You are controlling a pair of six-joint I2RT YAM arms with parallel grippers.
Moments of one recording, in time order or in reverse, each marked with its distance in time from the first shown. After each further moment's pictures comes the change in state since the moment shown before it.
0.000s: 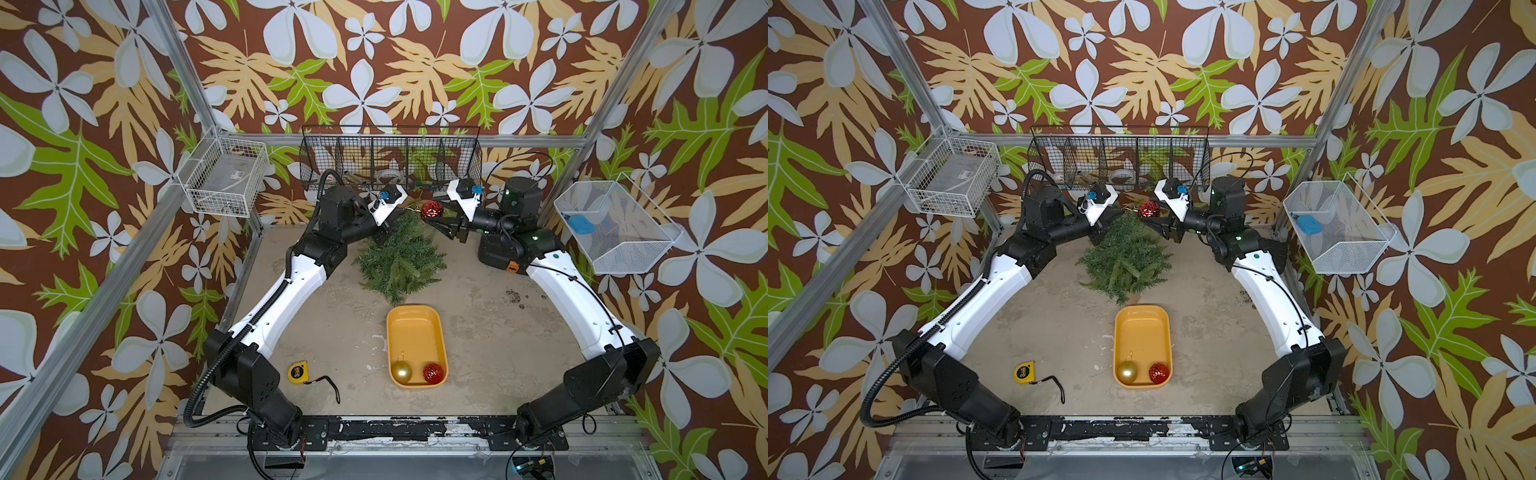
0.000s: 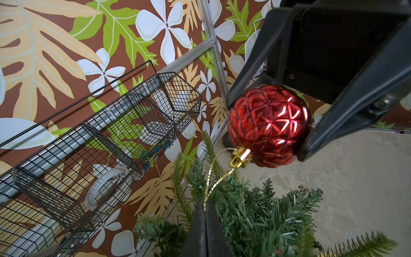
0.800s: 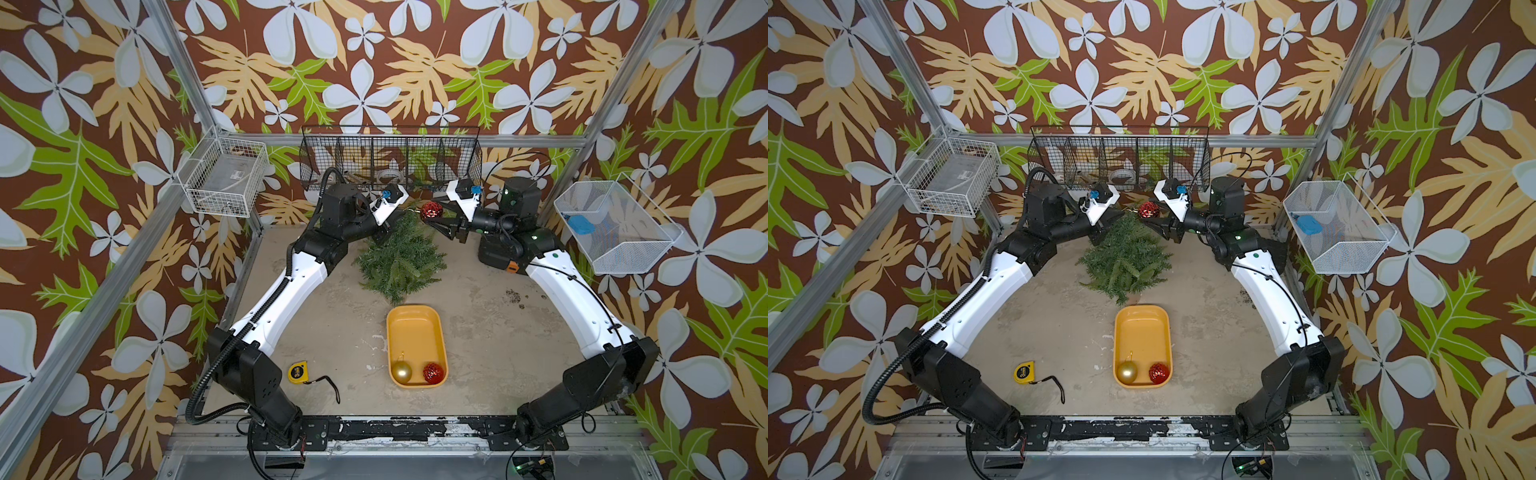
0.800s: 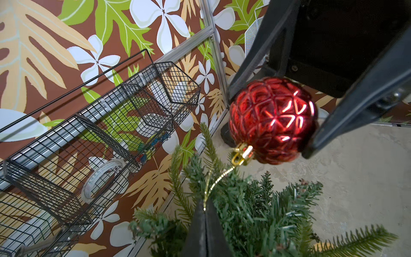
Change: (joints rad) left arm 0.000 0.011 0.040 -0.079 -0.014 0.015; right arm 0.000 -0.003 0.006 -0.010 -0.004 -0.006
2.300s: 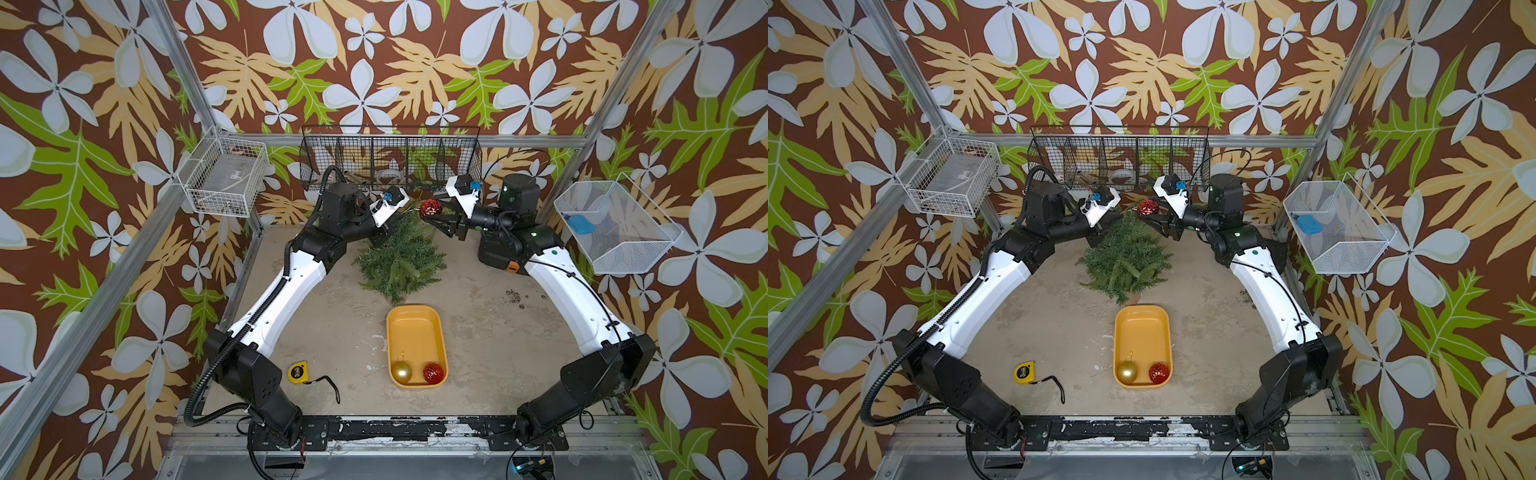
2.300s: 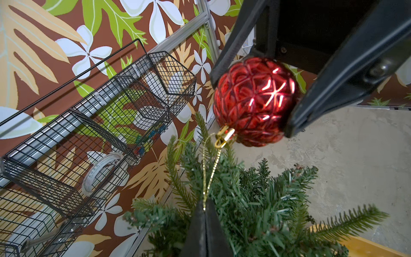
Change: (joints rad) left arm 0.000 0.005 0.040 -0.107 0.000 0.061; right arm 0.003 0.030 0.045 -0.025 0.003 0.031
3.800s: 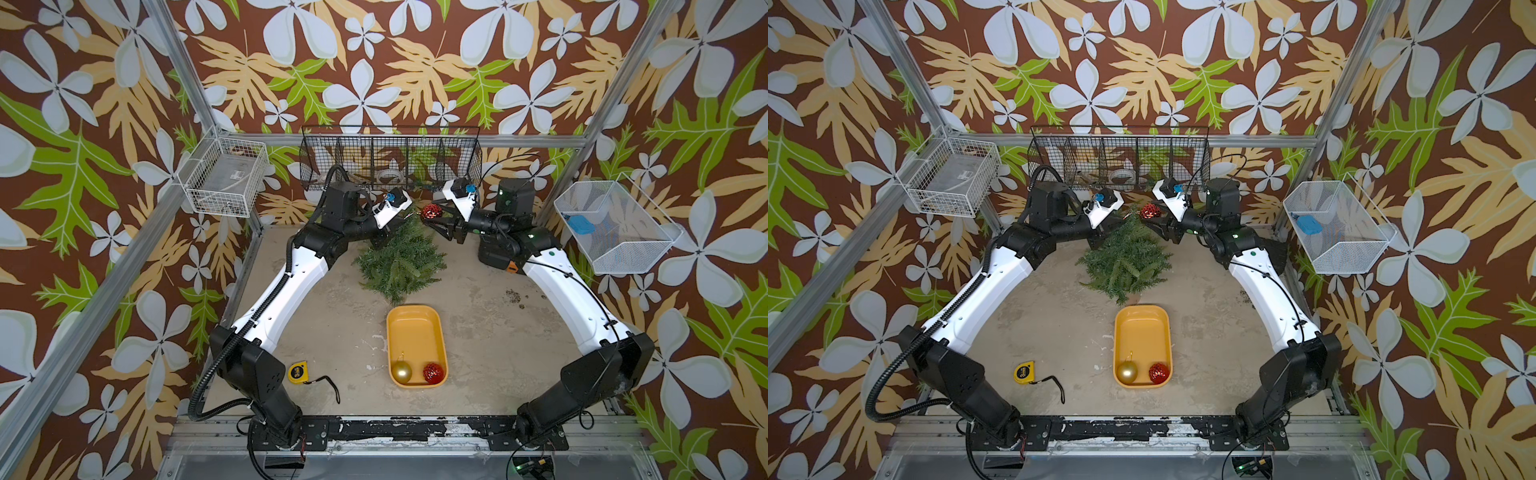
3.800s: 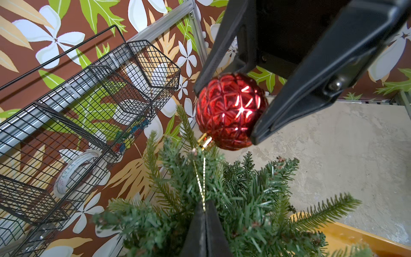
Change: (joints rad) left arm -0.001 0.037 0.060 -0.098 0.055 0.002; right arm 0.002 -0.006 -0.045 -0.035 0.081 -0.005
